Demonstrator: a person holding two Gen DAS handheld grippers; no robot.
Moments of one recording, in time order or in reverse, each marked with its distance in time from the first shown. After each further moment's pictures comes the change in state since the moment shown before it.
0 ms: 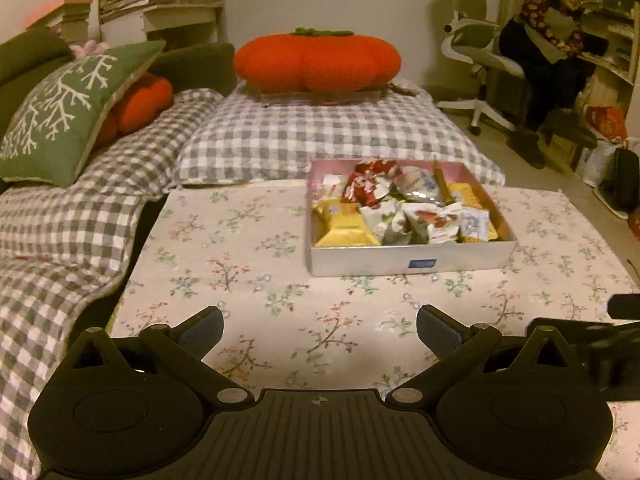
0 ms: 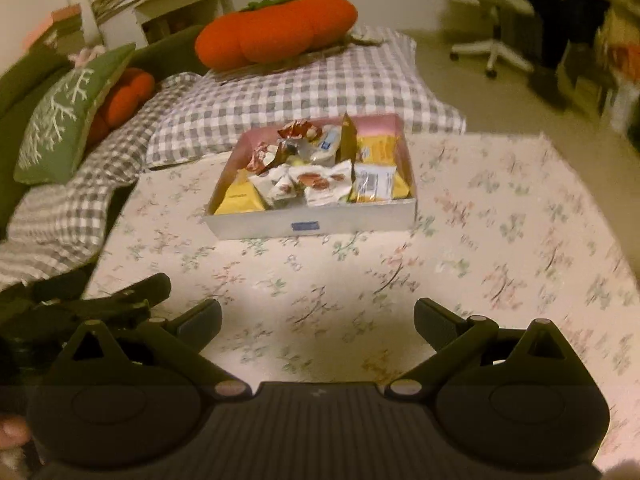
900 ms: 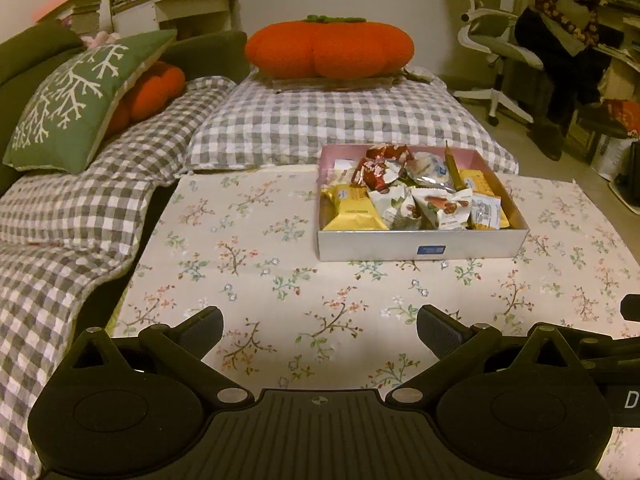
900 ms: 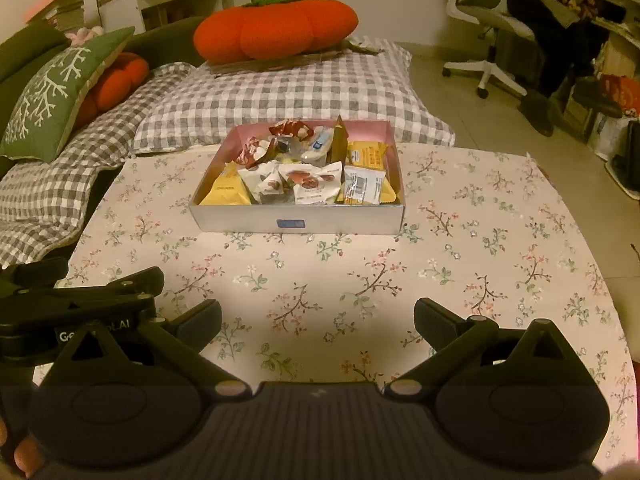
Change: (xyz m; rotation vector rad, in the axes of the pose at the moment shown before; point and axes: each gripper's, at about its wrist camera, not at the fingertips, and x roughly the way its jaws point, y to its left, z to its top) left arm 0.004 -0.007 -0.004 -0.022 0.049 0.051; right arm 0.002 0.004 -0.004 -0.032 0.004 -0.057
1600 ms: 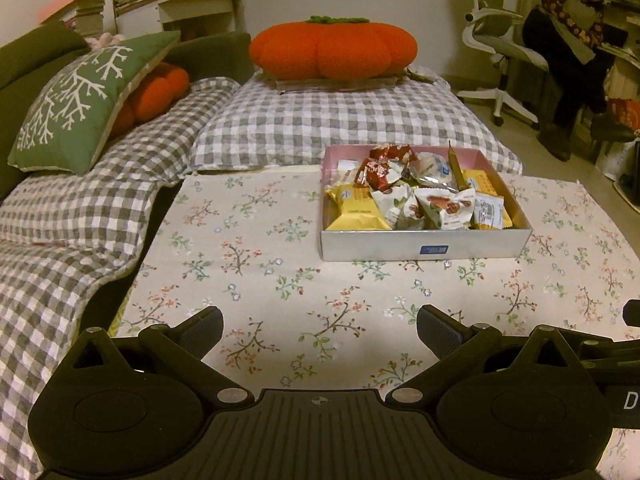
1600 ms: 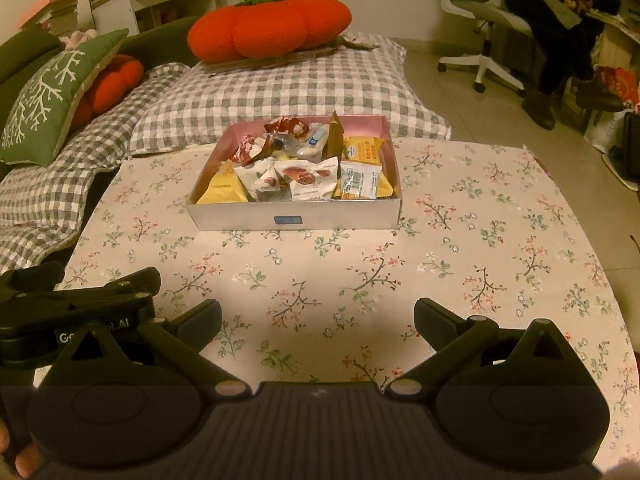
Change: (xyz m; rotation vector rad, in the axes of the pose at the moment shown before) left arm -0.002 -0.003 0.001 0.004 0.000 0.018; right arm 0.000 -0.003 -0.001 0.017 0.007 0.003
